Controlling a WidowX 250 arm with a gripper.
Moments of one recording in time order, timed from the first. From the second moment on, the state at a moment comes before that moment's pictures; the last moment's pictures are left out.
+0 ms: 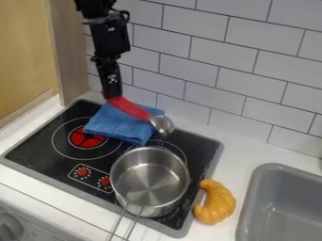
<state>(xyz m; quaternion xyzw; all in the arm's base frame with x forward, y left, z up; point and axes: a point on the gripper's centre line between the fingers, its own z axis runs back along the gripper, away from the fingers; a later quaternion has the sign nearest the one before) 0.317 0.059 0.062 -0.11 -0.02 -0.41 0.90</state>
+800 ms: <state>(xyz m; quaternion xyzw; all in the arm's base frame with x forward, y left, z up) 0.326 0.079 0.028 -0.09 0.03 -0.43 0.90</state>
